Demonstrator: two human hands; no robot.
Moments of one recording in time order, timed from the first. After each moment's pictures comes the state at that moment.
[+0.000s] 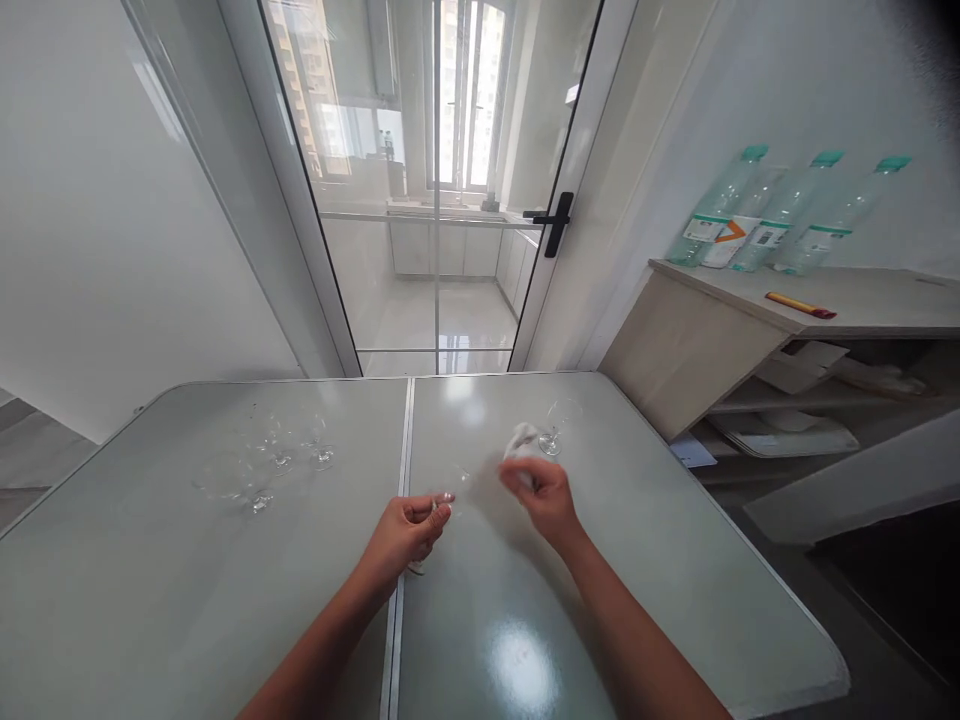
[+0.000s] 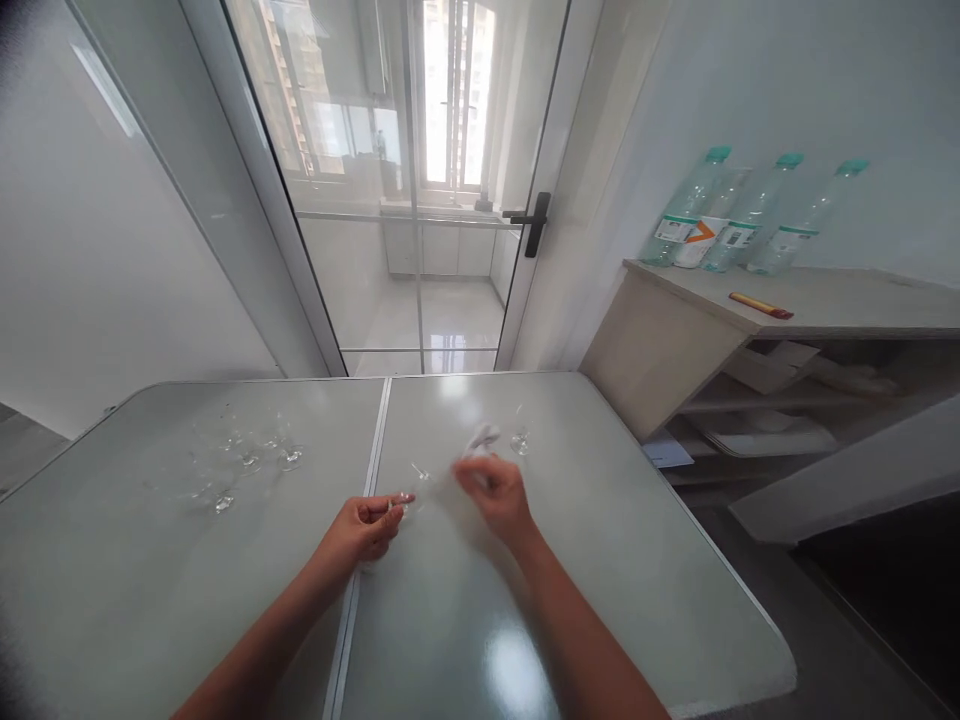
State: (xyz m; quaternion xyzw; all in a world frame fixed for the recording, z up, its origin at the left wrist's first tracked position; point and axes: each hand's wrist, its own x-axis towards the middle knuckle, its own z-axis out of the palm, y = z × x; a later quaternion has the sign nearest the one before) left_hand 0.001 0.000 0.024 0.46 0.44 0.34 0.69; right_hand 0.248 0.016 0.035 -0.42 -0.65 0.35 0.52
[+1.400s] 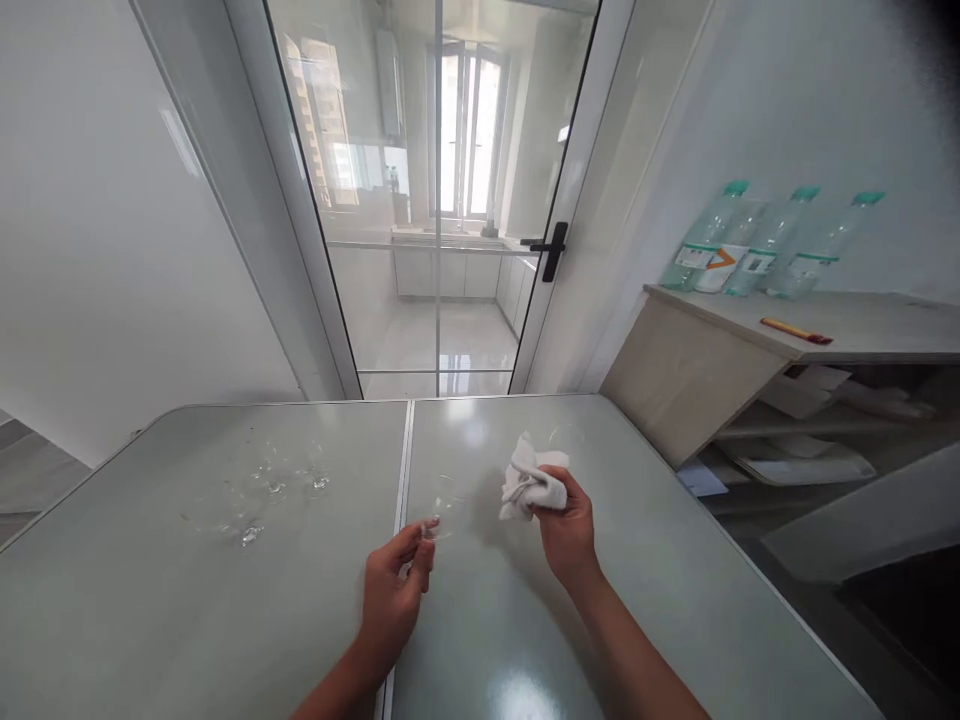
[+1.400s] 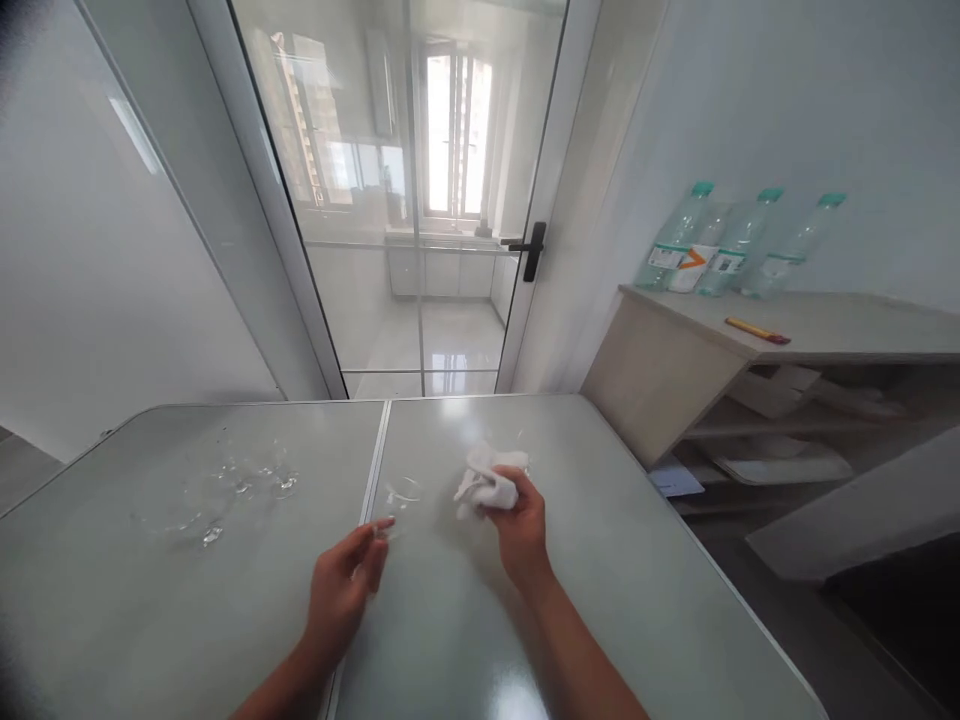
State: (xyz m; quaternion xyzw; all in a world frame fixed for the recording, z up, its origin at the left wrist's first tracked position) left_hand 0.010 -0.017 0.010 0.60 0.49 0.49 0.40; right_hand 0.248 0.020 0.021 -0.38 -0.43 0.44 0.69
